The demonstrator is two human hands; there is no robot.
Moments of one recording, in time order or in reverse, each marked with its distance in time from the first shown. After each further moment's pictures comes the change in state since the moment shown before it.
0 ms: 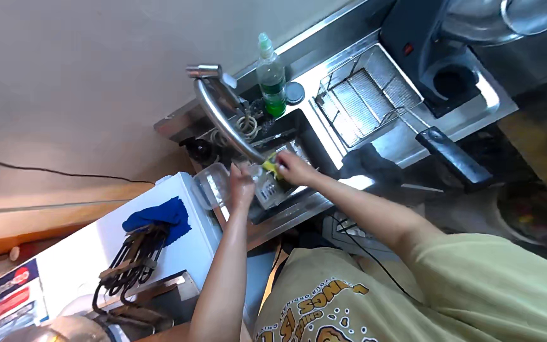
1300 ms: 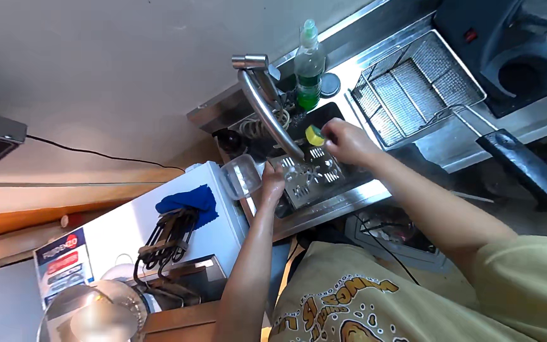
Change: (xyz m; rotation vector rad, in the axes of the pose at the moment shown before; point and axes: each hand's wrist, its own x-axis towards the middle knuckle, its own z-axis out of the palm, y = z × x) left_hand 0.003 -0.017 -0.002 -0.208 -0.162 -0.184; right_hand 0.008 -0.017 -0.069 -0.288 0.092 -0.040
